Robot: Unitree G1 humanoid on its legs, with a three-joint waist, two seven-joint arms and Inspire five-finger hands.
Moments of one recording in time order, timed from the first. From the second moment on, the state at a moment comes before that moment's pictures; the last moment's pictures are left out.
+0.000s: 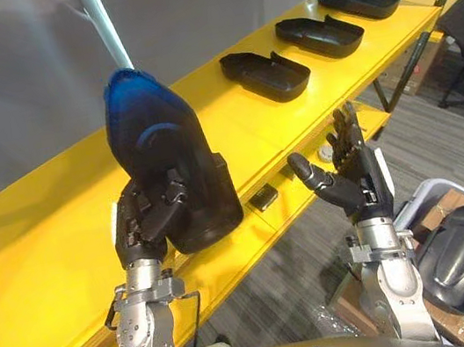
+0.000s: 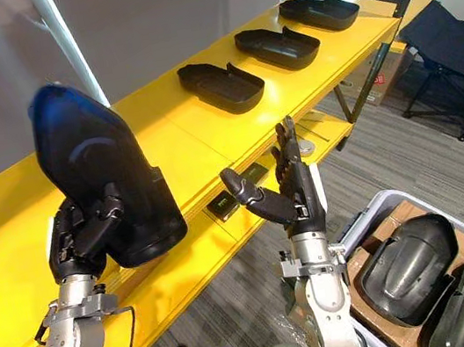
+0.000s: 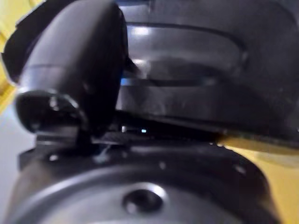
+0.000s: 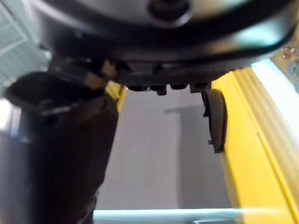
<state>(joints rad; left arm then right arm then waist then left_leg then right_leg) 0.36 -0.02 0.05 -0.36 -0.35 -0.08 -0.05 0.31 0.01 0.03 -0.18 0.08 -0.42 0.02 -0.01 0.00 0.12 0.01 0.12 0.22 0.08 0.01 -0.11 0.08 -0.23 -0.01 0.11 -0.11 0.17</state>
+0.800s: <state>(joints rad) -0.11 0.15 0.30 -0.07 -0.59 0.14 0.45 0.40 -0.05 0.14 -0.16 0.08 -0.29 0.09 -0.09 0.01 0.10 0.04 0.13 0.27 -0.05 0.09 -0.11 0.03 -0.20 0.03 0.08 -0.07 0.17</state>
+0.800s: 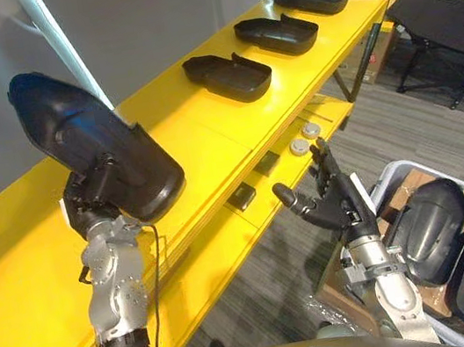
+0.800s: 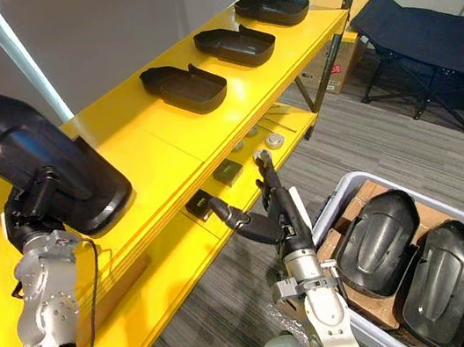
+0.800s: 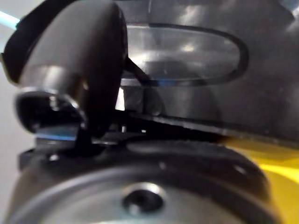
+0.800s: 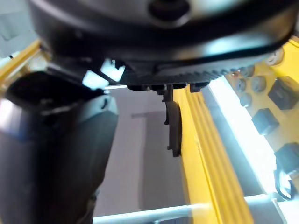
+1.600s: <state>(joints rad) -0.35 0.23 0.33 0.29 -0.69 0.22 0.37 0.35 -0.13 0.34 -0.17 0.09 -0.27 0.07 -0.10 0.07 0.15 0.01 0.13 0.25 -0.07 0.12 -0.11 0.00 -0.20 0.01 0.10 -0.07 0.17</state>
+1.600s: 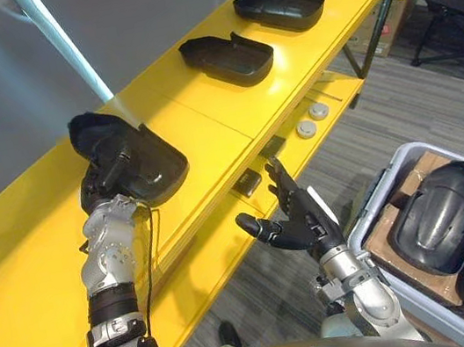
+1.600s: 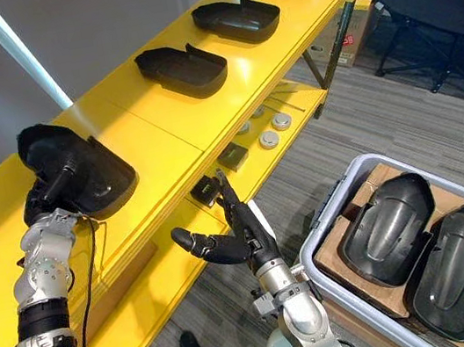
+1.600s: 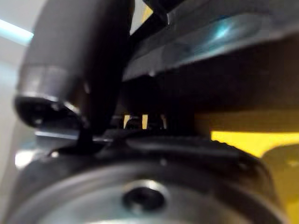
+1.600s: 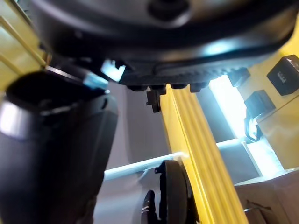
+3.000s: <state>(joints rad) -0.22 0.26 0.22 -0.27 -0.23 0.02 0.43 -0.22 -0.32 0.25 -0.30 -0.08 -0.37 0.09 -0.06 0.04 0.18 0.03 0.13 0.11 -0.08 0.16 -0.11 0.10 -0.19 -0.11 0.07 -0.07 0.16</state>
